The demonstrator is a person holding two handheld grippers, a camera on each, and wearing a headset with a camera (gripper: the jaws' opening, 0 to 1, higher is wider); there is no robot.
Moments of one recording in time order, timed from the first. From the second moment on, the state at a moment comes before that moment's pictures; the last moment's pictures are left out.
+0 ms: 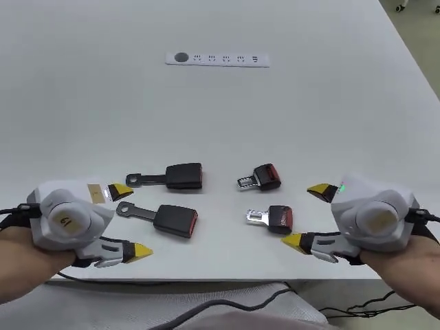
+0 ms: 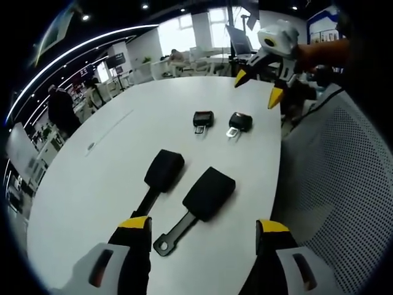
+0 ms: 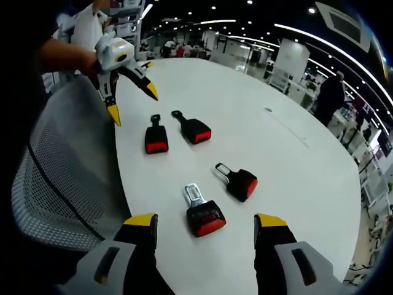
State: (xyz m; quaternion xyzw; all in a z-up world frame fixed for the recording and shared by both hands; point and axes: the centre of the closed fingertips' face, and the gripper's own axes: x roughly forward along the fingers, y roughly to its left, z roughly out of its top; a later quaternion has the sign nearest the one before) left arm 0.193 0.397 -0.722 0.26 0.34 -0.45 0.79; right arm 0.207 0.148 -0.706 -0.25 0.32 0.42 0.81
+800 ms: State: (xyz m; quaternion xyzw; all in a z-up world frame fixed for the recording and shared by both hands) left arm 0.211 0.355 -0.763 0.35 0.35 -0.52 0.69; right arm 0.217 0.156 -0.764 -0.29 0.37 0.47 0.74
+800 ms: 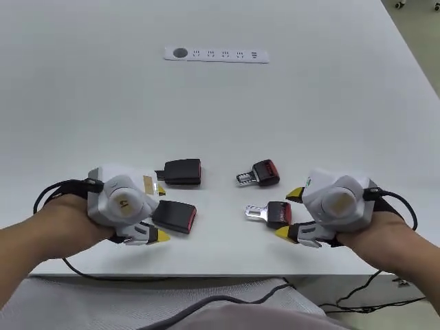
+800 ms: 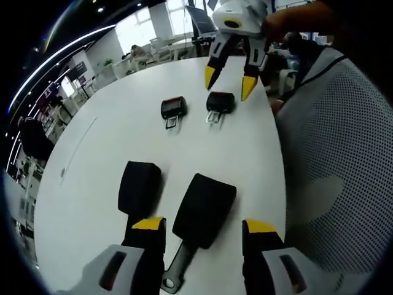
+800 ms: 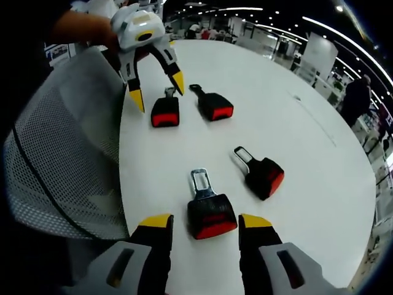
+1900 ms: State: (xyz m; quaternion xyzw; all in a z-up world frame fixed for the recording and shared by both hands) left arm 0.213 0.348 -0.780 0.37 0.38 -0.56 0.64; right arm 0.216 0.161 -0.783 -0.31 0.39 0.54 0.68
